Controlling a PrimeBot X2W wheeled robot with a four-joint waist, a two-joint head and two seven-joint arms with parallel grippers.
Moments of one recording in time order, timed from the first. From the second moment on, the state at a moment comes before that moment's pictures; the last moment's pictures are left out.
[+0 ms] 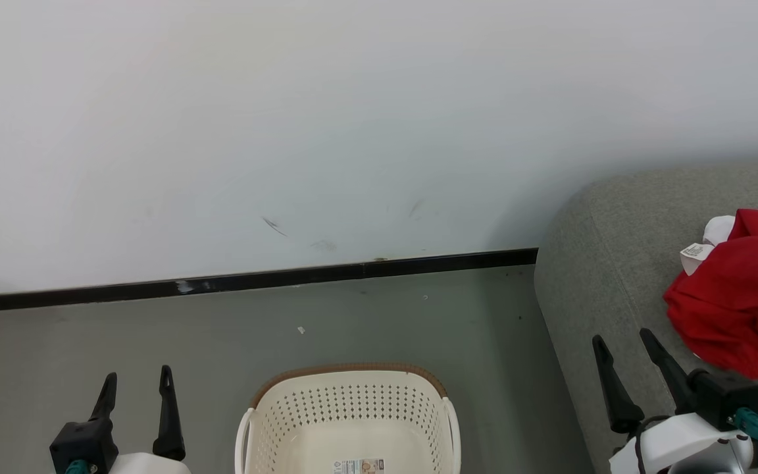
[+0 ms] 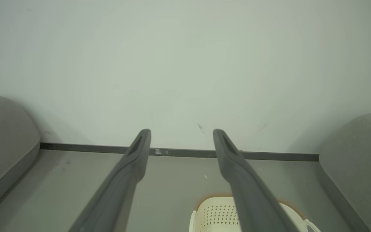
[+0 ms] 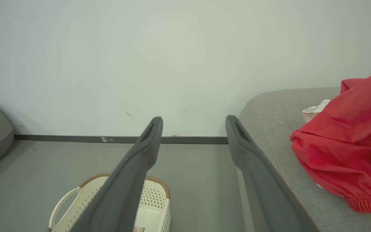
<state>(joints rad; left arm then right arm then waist) -0.02 0.28 -0.34 0.13 -0.57 0.39 -0.25 0.00 -0.04 -0.03 0.19 0.06 0.12 -0.25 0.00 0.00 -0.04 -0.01</state>
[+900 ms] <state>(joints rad) -0.04 0.28 -0.36 0.14 -0.54 0.39 -0.24 0.02 -0.04 -0.02 0.14 0.11 0.12 -0.25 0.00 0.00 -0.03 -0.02</state>
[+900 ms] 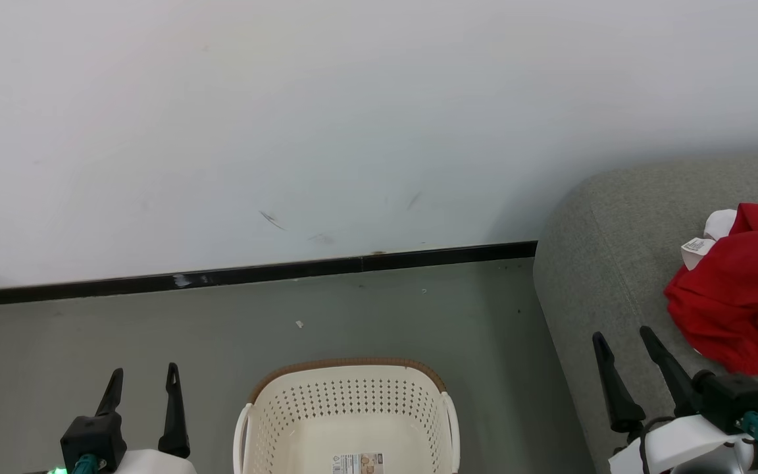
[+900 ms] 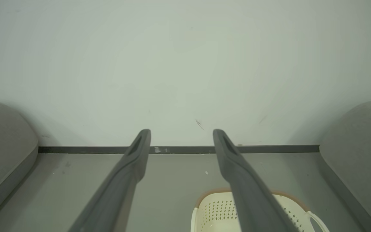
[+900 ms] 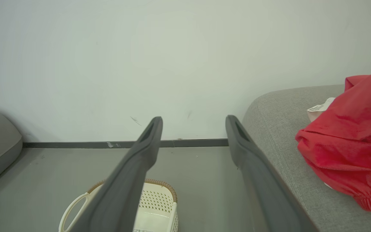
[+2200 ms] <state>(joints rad) -0.02 0.19 -0.30 0.17 -0.76 0.31 -0.15 0.07 -0.03 0.00 0.17 0.45 0.12 -0.21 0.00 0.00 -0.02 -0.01</state>
